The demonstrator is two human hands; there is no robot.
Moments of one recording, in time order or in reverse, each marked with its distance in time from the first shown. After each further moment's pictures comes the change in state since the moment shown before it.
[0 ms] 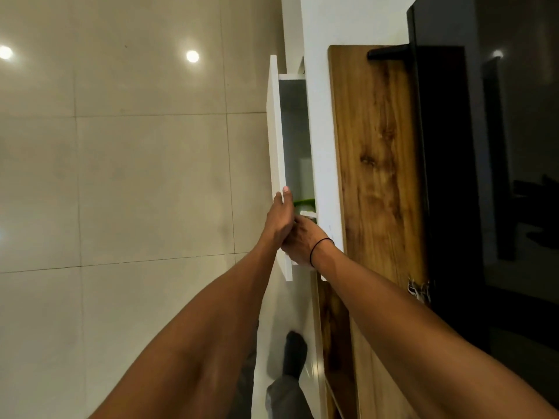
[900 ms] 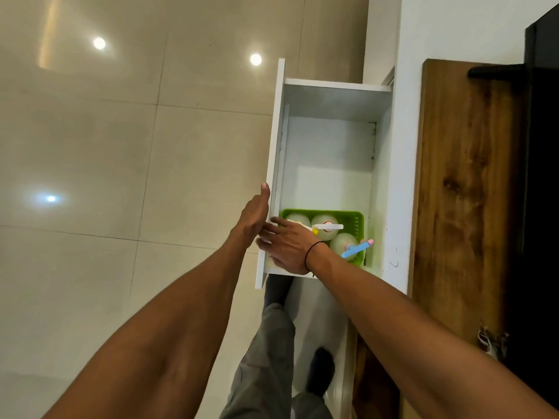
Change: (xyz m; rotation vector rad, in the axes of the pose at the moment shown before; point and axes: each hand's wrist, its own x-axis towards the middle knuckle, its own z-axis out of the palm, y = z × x) left_hand 0.005 -0.038 -0.194 -0.030 0.173 -0.054; right_hand 0.110 -0.040 -0.086 0.416 0.584 -0.272
